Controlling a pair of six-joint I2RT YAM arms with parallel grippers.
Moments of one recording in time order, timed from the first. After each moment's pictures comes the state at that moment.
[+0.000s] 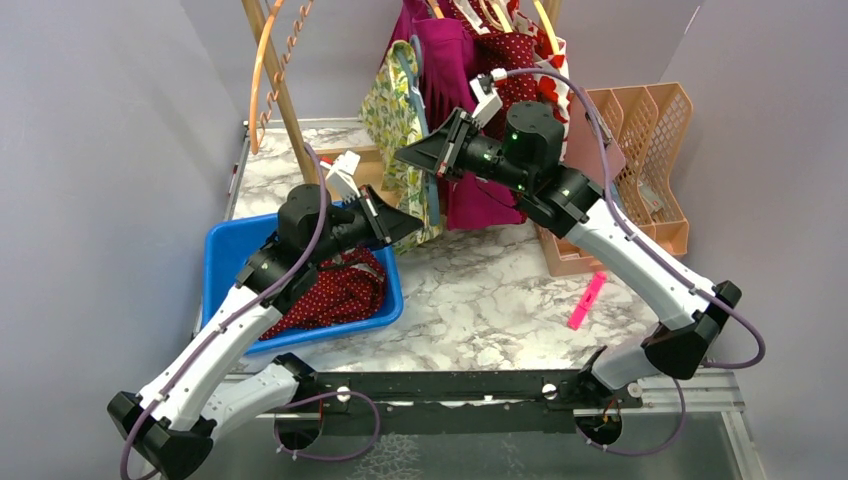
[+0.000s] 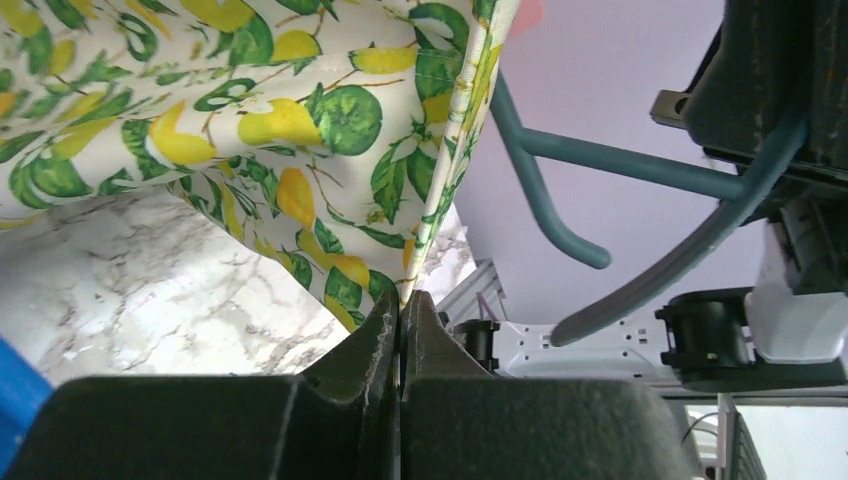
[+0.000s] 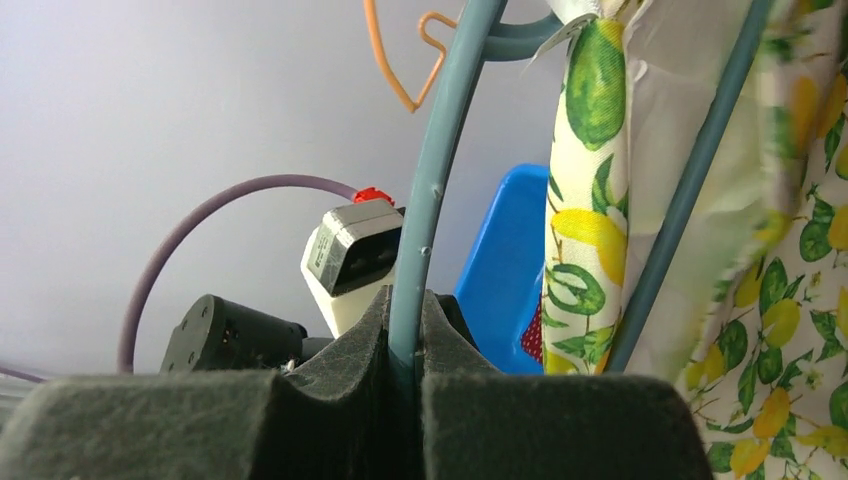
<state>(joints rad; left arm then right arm) -0.60 0.93 1.01 -0.28 0.33 -0.90 0.78 1.47 1.64 -0.17 -0.25 0.90</state>
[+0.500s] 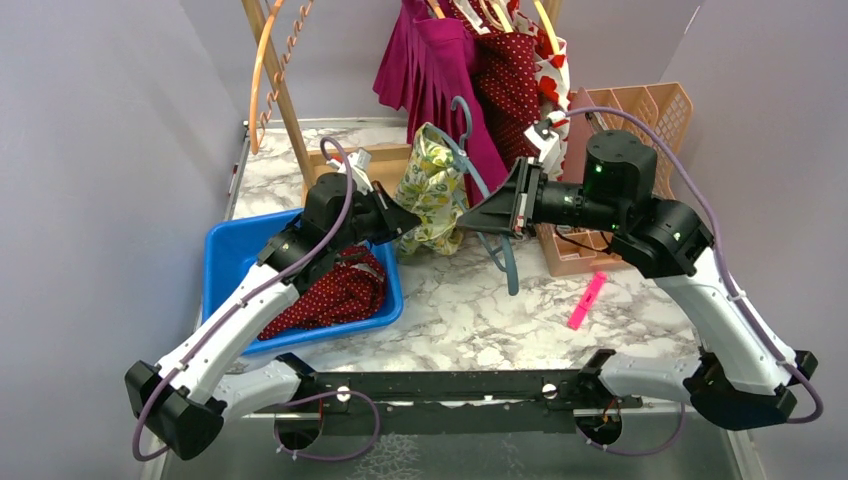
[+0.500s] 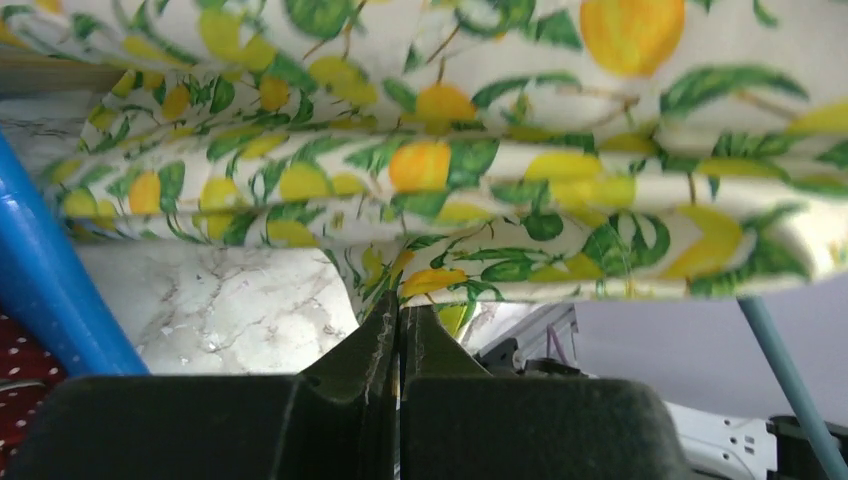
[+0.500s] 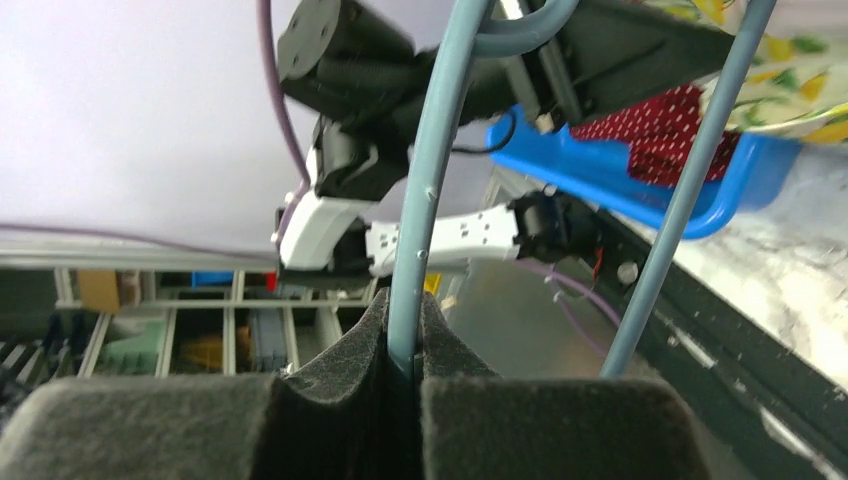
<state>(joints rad) -0.60 1.04 1.05 -0.39 0.16 -0.86 0.76 1.17 1.63 -0.71 -0.44 1.03</state>
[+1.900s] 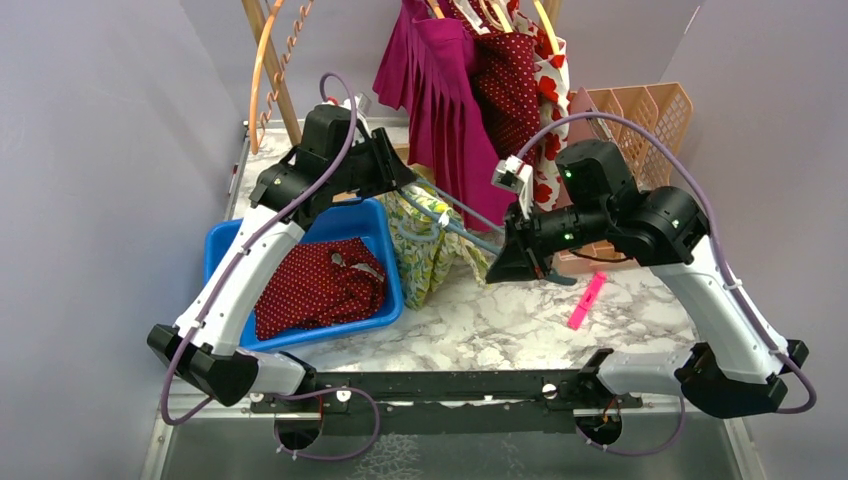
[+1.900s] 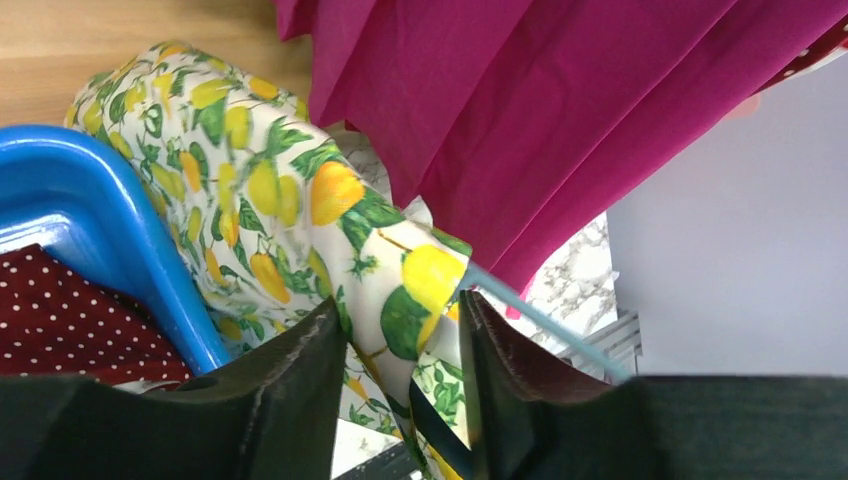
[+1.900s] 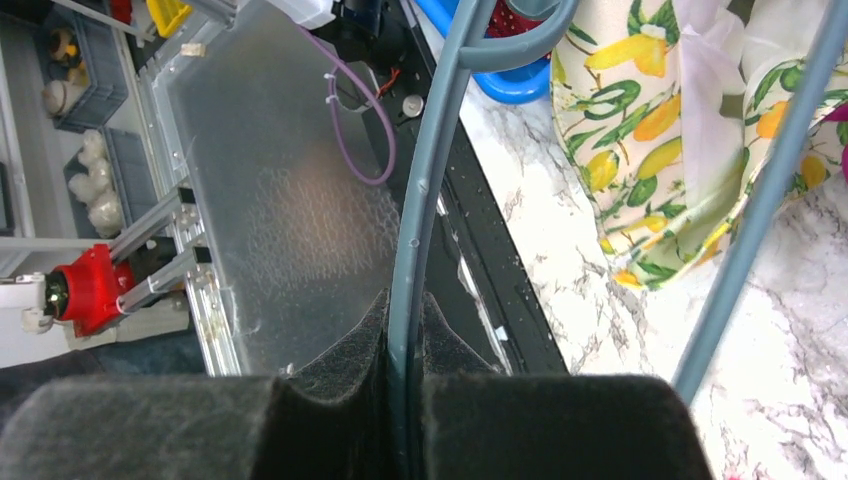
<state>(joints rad) -0.48 1.34 1.61 -0.80 0.17 -0.67 0.77 1.23 1.75 -1.23 -0.62 0.10</state>
